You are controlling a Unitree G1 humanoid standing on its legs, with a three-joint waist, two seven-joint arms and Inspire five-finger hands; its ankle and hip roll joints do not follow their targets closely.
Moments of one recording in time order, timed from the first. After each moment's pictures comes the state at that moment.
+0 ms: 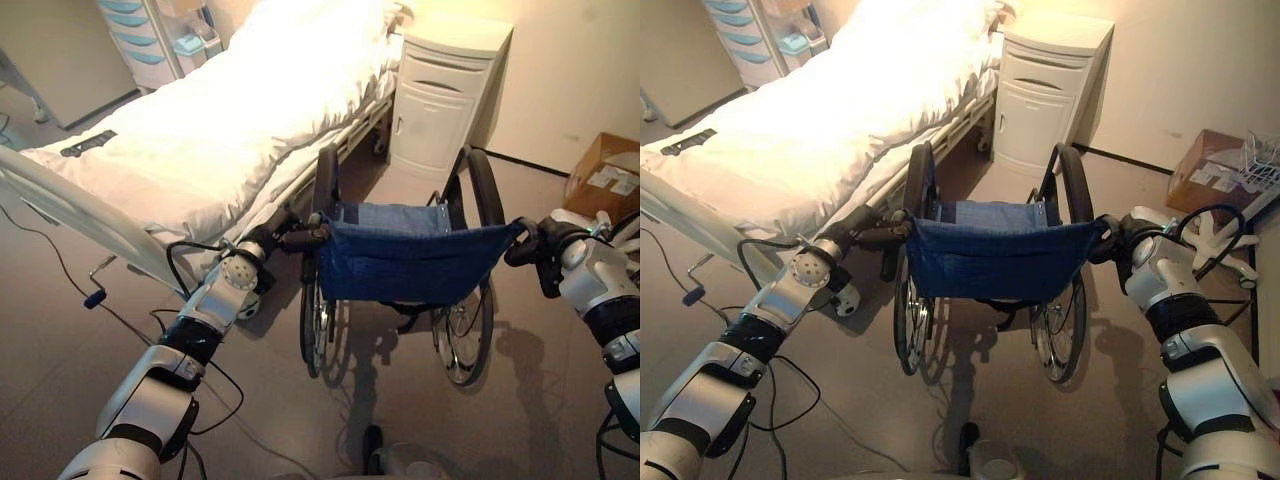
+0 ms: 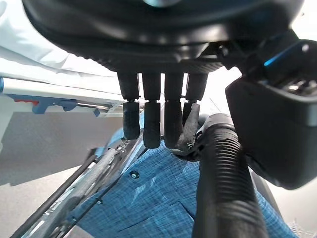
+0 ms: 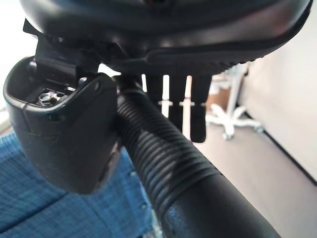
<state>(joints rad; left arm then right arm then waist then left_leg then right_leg) -0.66 0.52 -0.41 0.55 0.07 0.21 -0.05 -0.78 -0.82 0.52 0.67 -0.38 0.50 0.27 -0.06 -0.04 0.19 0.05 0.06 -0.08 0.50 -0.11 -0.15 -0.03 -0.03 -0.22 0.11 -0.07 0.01</state>
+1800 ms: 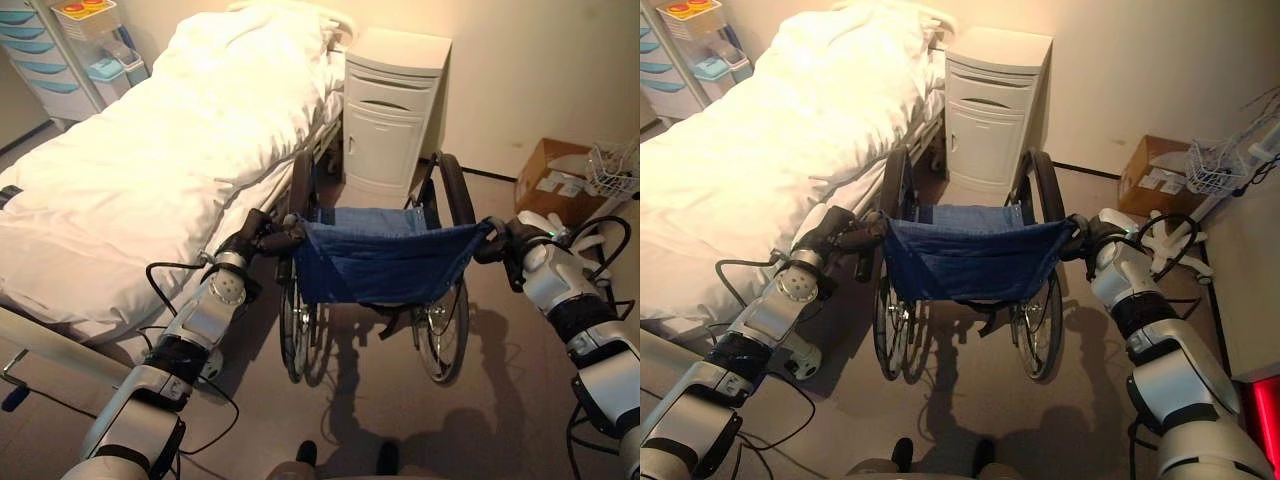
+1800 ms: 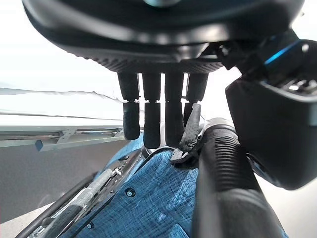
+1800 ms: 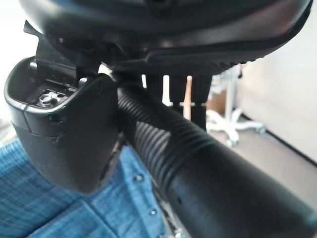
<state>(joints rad) -0.55 0.56 -0.36 0.41 0.08 0.25 0.14 -0.82 -0.71 0.53 0.74 -0.27 0.50 0.12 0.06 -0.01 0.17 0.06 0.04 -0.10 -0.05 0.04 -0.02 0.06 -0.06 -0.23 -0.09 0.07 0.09</state>
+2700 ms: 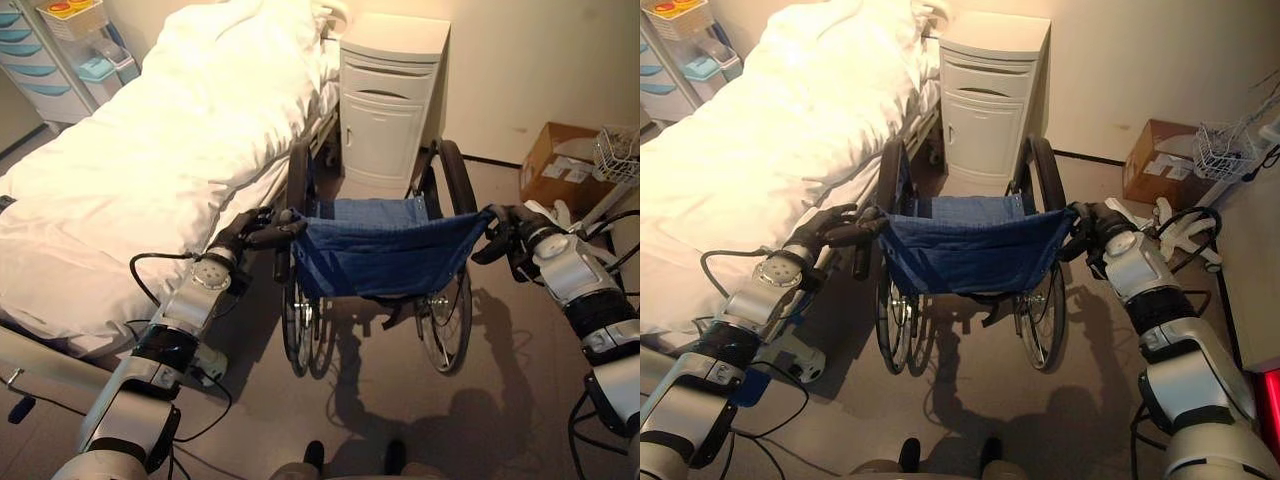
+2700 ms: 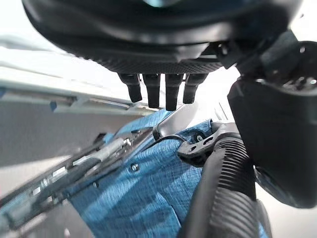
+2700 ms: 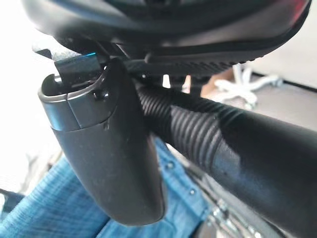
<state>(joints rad) -0.59 0.61 -0.28 0.46 -0.23 0.33 0.00 -0.82 -0.79 0.44 0.62 0.05 0.54 0.15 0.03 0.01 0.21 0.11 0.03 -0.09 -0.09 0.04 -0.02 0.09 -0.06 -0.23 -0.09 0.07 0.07</state>
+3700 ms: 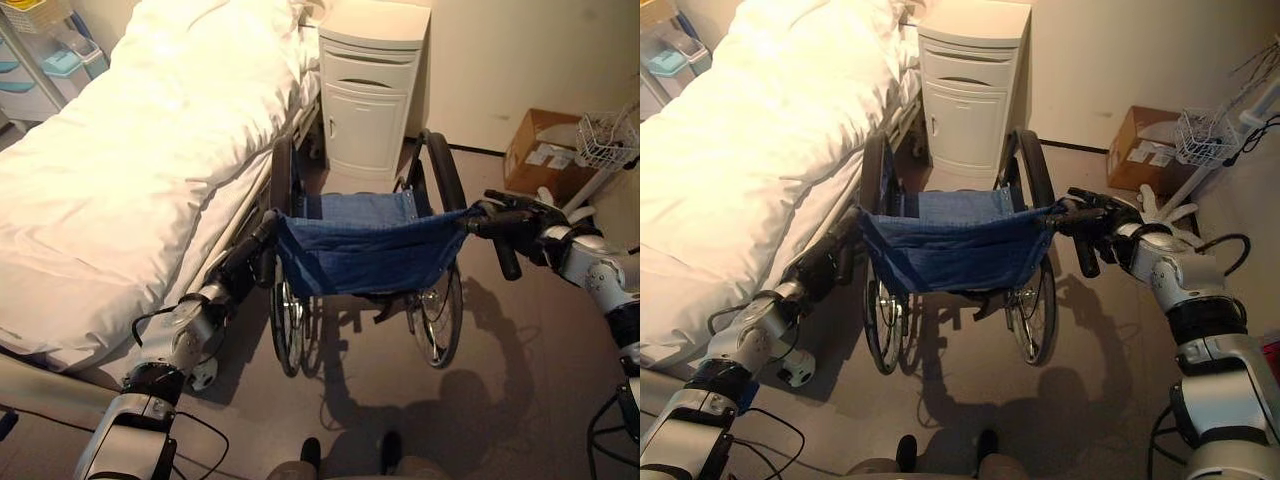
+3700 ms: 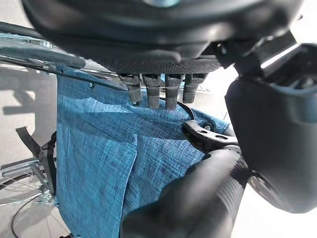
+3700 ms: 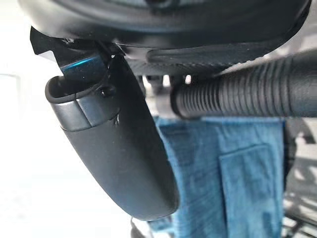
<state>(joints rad) -0.40 0.56 -0.13 0.60 -0.85 0.12 -0.18 -0.71 -0.86 0.23 0.55 0.86 0.44 0.10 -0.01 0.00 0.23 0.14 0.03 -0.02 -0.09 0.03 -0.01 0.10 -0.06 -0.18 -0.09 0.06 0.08</state>
